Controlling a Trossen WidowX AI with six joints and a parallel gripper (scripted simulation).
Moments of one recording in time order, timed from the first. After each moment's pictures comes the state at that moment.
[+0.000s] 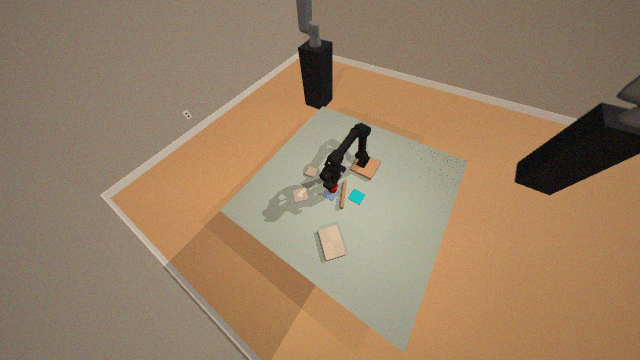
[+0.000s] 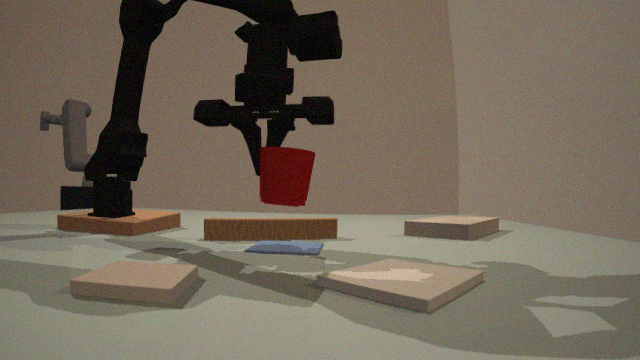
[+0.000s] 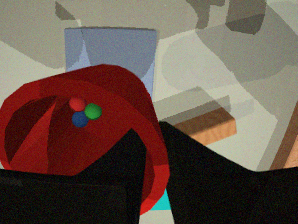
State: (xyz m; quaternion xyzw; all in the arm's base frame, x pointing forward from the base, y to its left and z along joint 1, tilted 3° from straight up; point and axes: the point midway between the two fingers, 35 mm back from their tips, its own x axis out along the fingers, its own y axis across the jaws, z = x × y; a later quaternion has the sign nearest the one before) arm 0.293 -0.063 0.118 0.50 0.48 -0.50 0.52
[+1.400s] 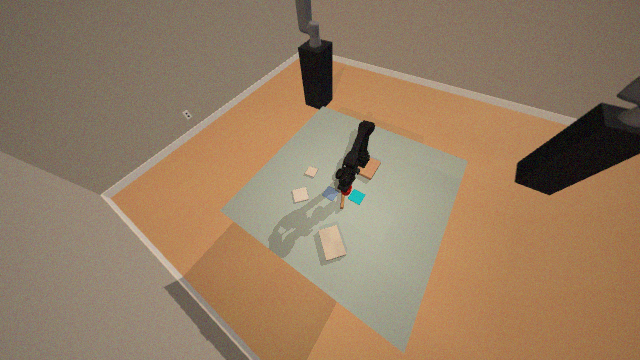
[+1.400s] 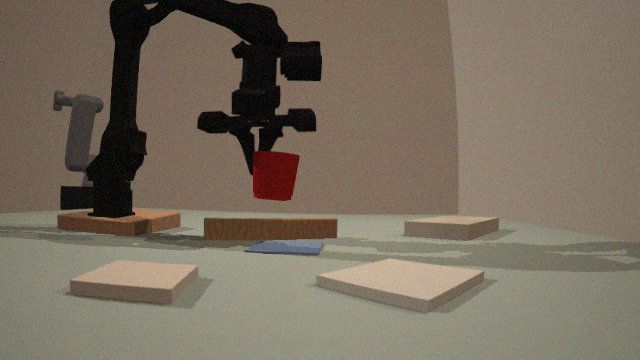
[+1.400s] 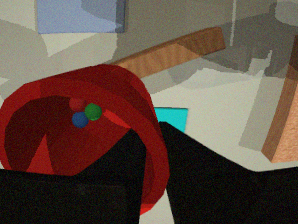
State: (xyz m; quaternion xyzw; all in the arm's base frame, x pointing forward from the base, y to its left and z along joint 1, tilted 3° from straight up) arm 0.263 0.023 0.117 0.50 0.48 -0.50 0.52
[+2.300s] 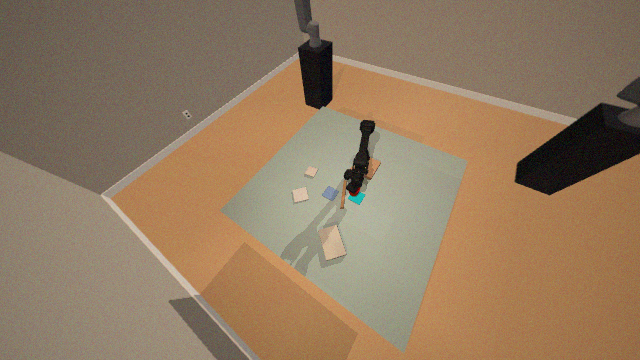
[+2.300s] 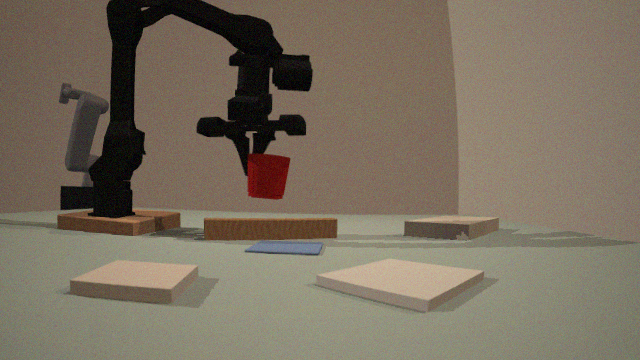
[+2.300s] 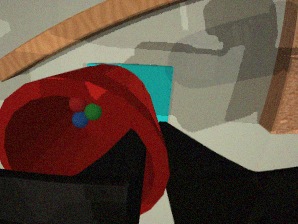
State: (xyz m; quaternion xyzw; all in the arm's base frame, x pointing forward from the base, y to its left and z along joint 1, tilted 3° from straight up) arm 0.242 0.070 0.115 0.50 0.48 -0.50 0.52
